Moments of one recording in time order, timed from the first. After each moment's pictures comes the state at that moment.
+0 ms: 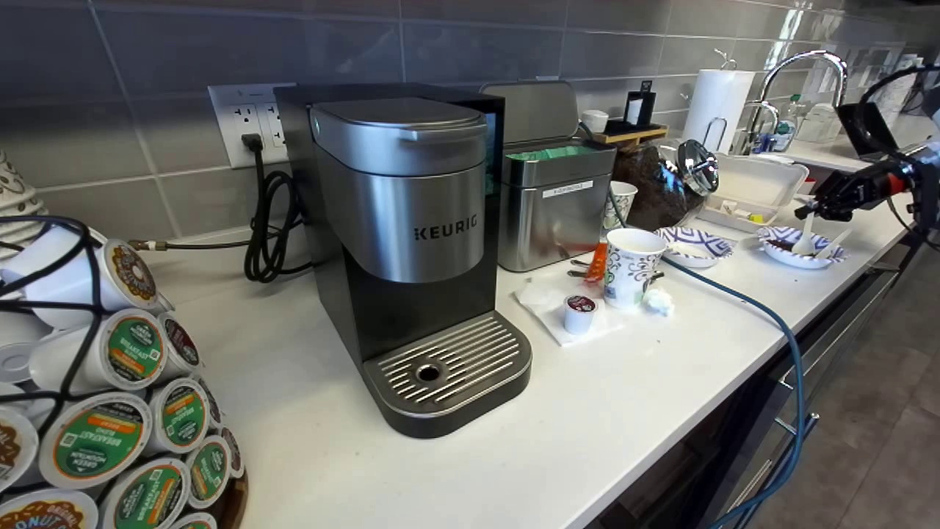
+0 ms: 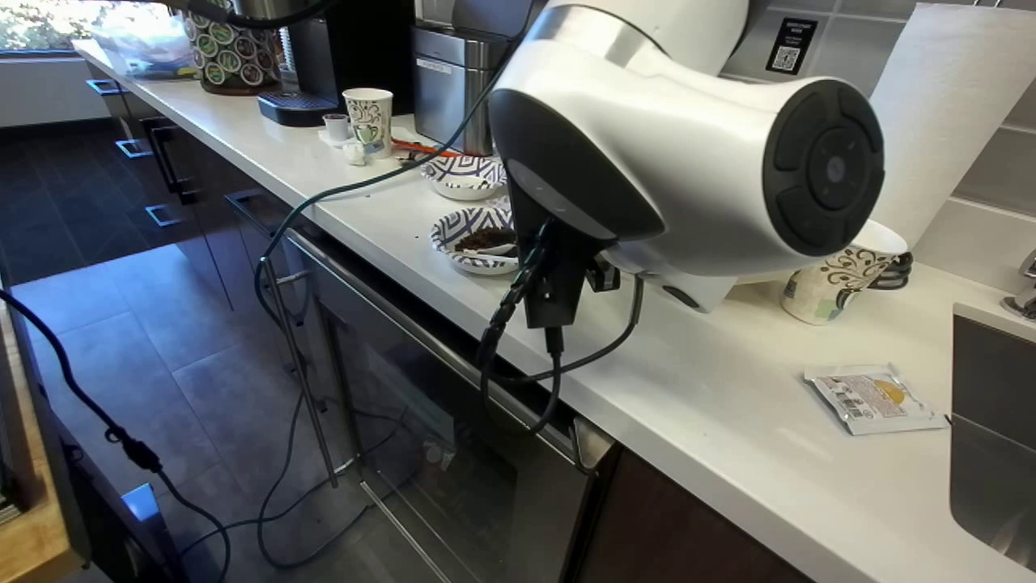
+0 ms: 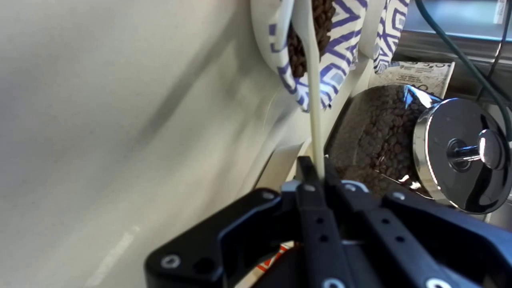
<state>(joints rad) -0.85 0.96 -0.12 -1.10 1.04 1.61 -0.70</state>
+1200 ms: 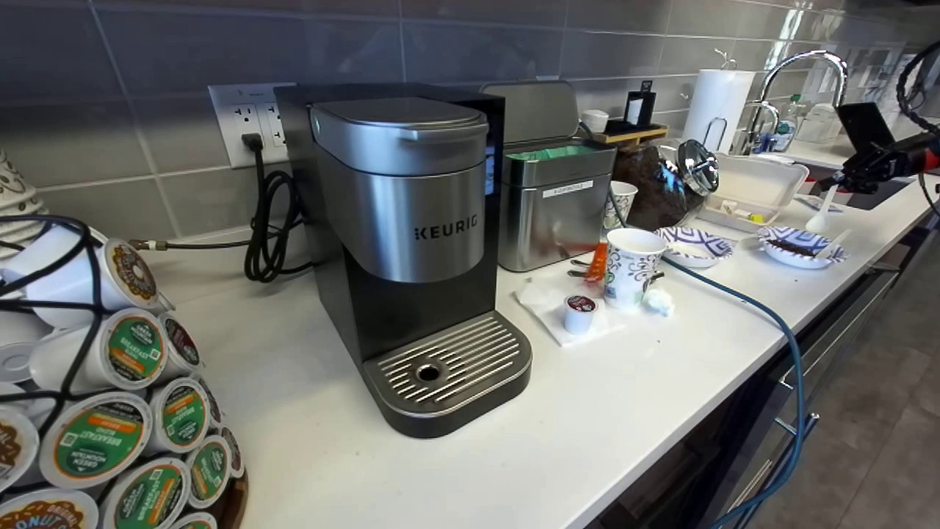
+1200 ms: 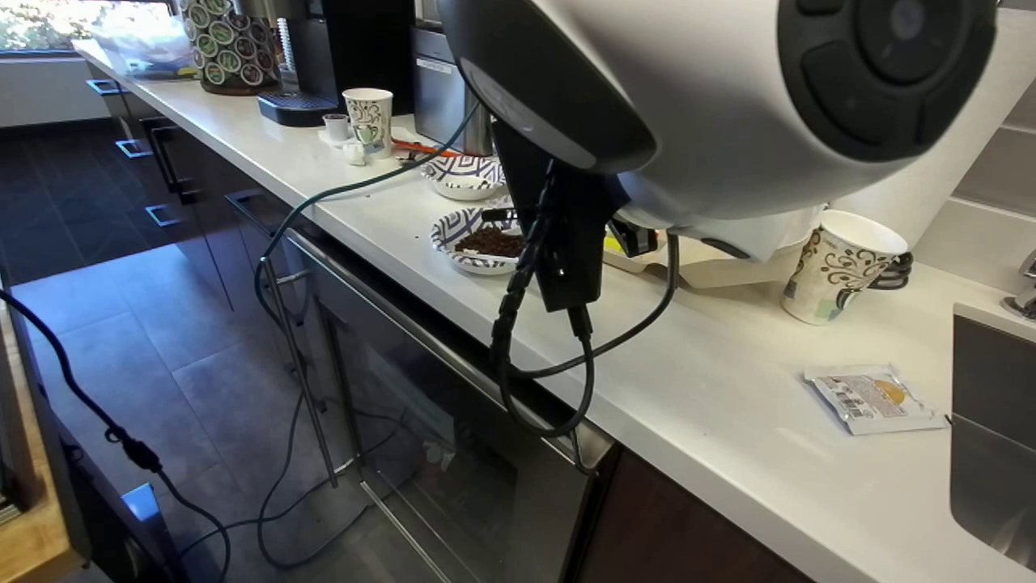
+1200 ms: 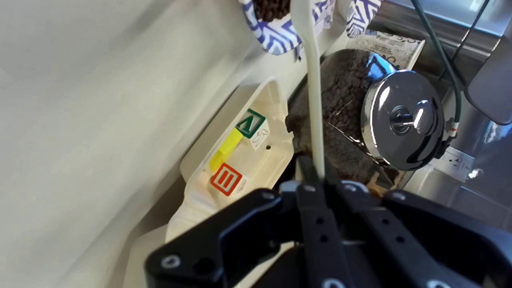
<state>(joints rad) -0.89 0.82 -0.12 -1.23 1.12 1.67 -0.89</state>
